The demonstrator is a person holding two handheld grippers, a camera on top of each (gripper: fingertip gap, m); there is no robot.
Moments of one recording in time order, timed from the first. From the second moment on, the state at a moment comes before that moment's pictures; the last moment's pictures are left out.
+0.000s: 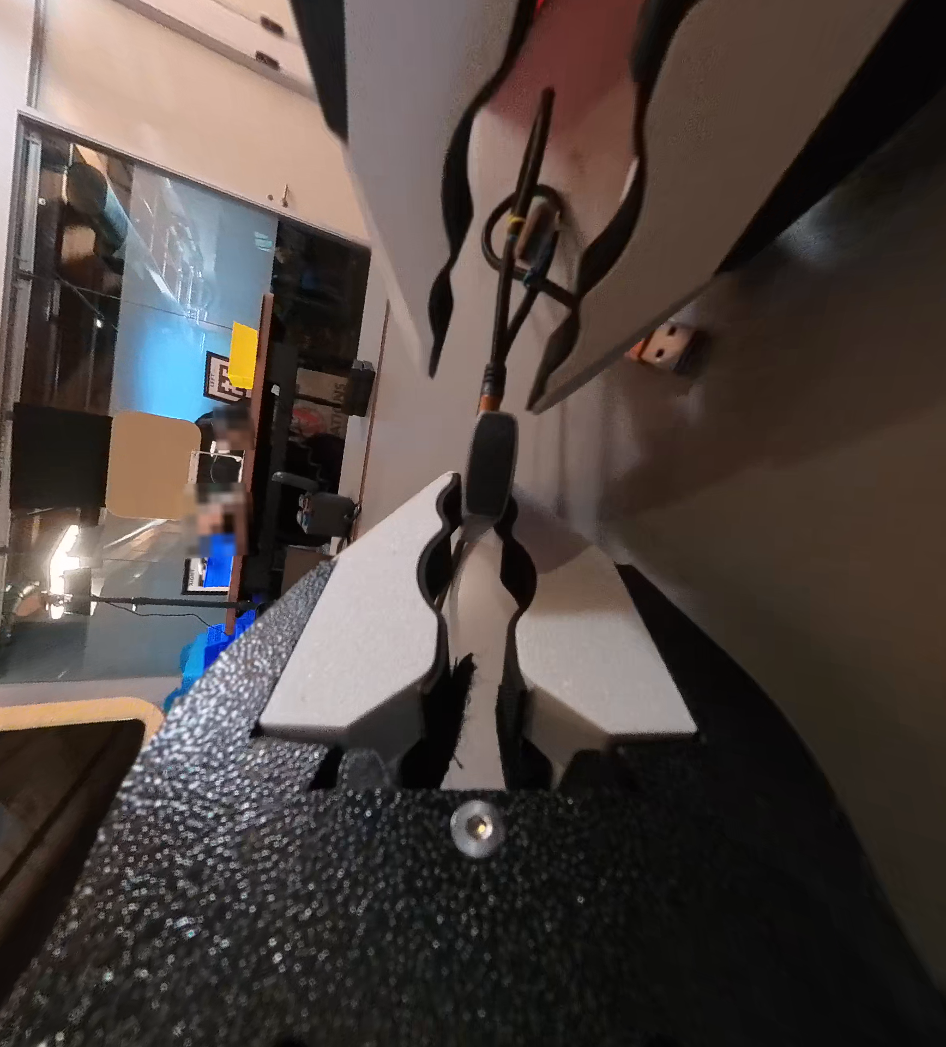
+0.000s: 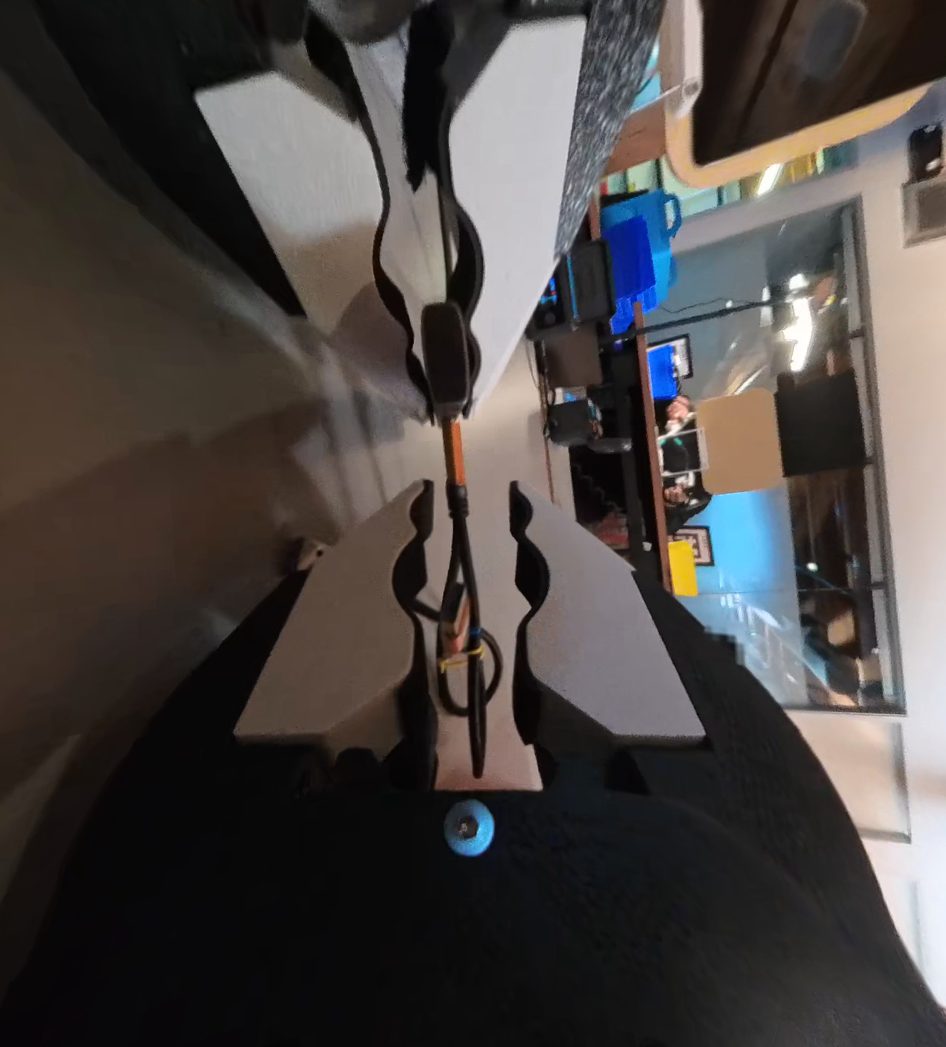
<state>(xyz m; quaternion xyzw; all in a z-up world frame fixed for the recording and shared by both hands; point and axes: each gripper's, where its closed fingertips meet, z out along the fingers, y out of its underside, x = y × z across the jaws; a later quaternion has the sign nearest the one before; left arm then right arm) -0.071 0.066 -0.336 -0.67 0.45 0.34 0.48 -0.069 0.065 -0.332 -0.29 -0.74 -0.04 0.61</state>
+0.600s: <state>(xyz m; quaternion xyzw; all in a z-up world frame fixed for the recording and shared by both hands) -0.058 0.056 -0.344 -0.64 0.50 0.36 0.47 -0.068 0.056 -0.347 -0.25 -0.76 -0.02 0.60</state>
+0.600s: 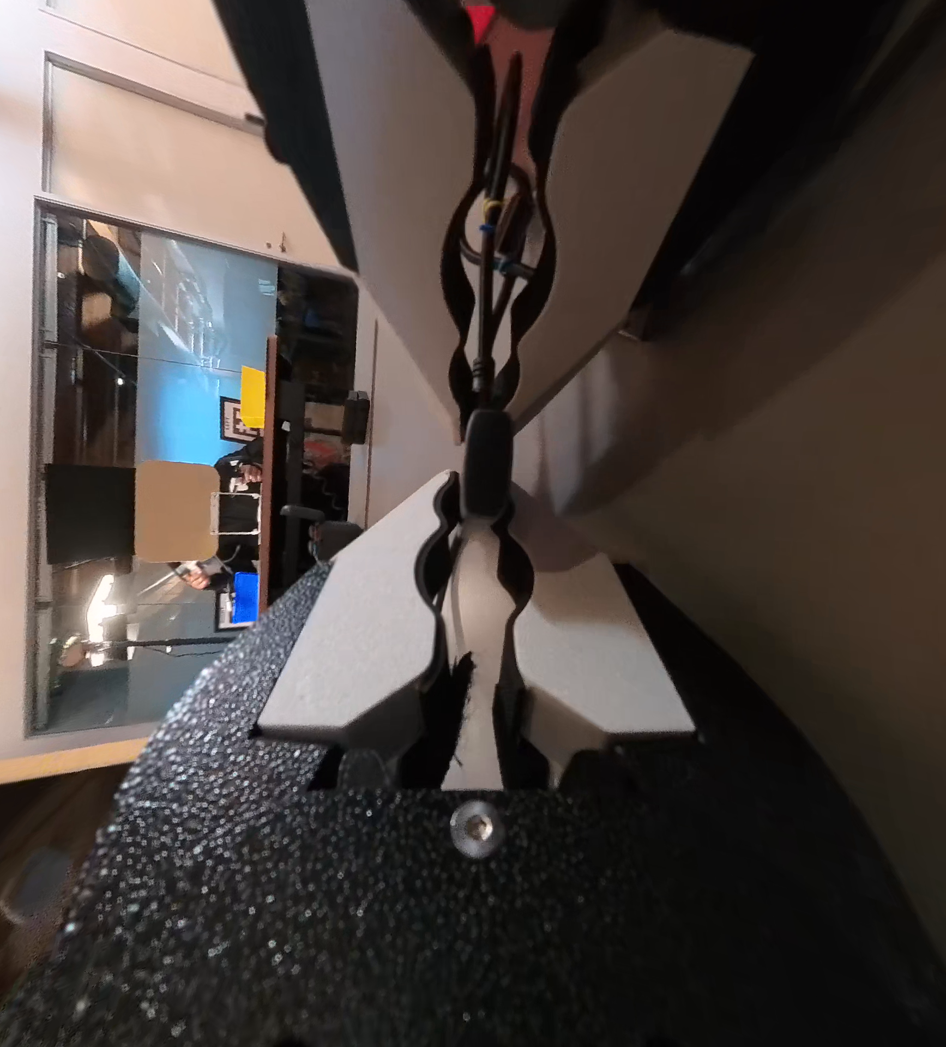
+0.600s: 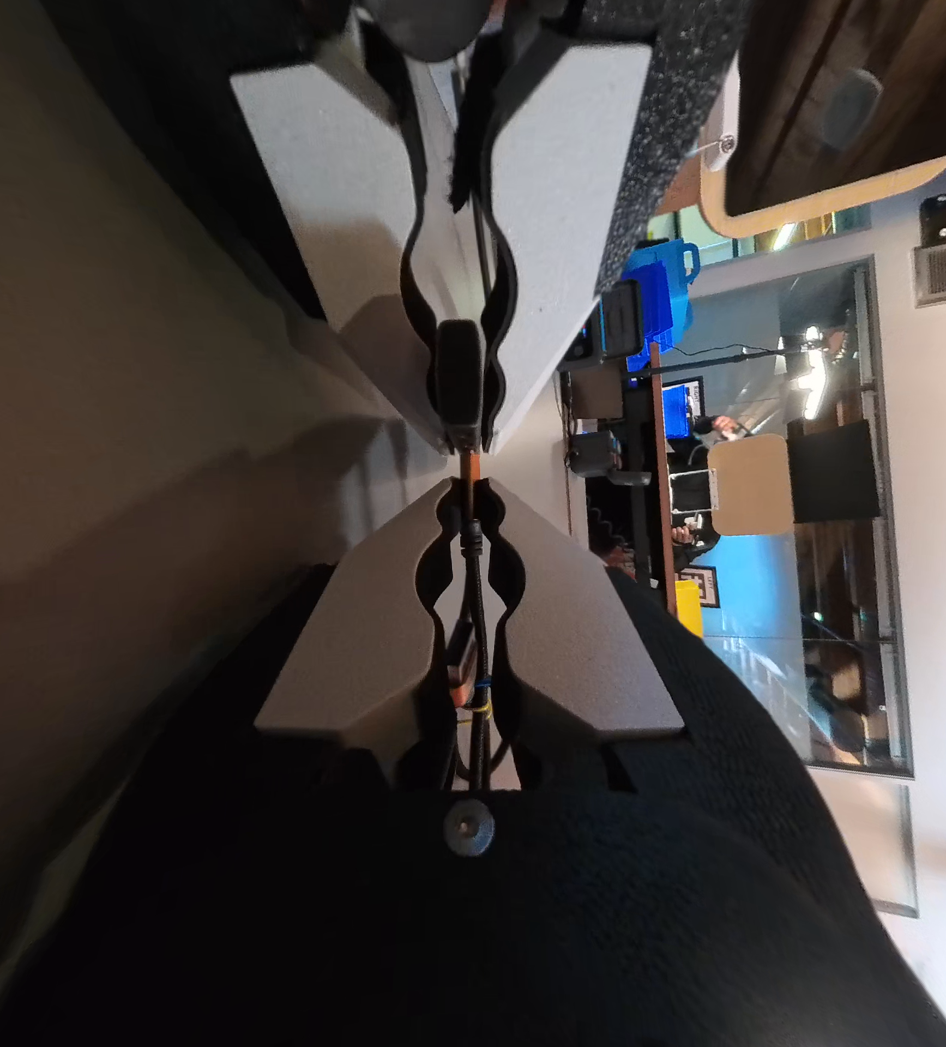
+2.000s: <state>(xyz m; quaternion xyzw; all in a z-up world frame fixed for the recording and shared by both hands) -0.028 0.002 -0.341 -0.63 0.51 0.23 0.54 -0.035 0.001 -0.335 -0.17 -0.77 0.06 0.61</state>
